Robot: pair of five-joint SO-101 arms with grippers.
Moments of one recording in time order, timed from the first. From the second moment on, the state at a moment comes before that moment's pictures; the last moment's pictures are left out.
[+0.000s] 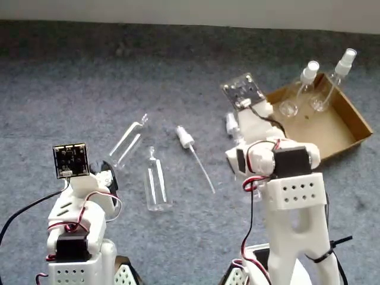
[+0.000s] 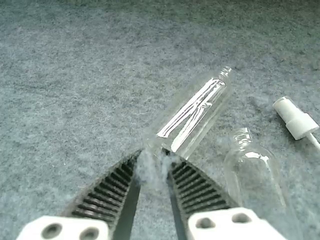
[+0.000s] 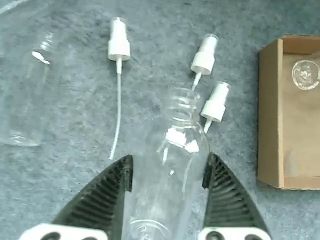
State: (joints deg) left arm -9.4 -104.0 86.3 61.6 9.7; right arm -12.7 -40.7 27.7 80.8 20.7
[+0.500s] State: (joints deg) left arm -9.4 -104.0 86.3 61.6 9.7; right arm -9.0 -49.7 63.5 58.7 35.3
